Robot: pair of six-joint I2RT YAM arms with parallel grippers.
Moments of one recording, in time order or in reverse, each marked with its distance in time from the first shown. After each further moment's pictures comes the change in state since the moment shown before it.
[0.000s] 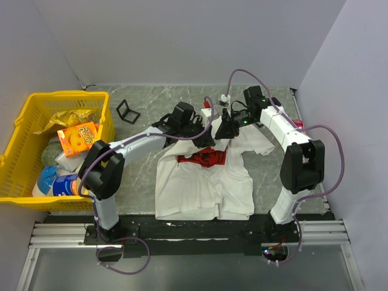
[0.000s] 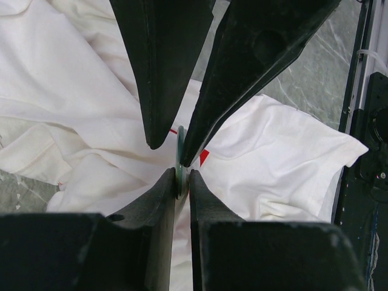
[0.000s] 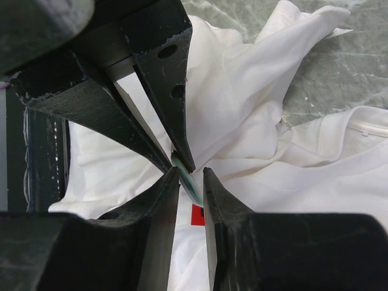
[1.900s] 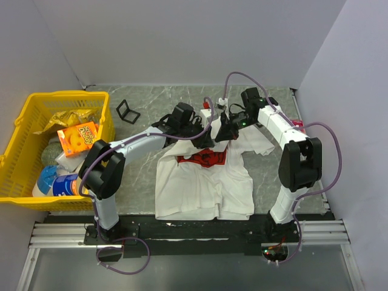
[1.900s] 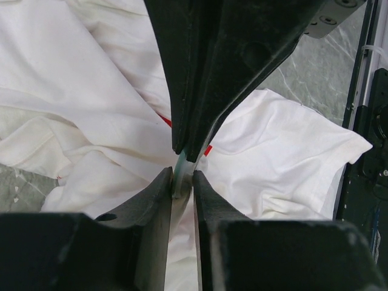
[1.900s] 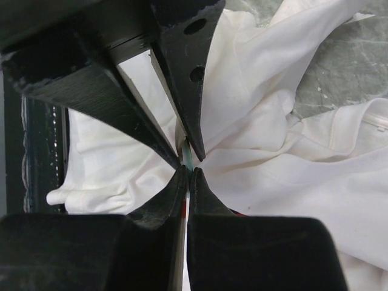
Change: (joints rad) left arm 0.005 0.006 -0.004 -0.011 -0.001 0.000; right arm 0.018 0.021 0.004 -0.060 0.027 -0.073
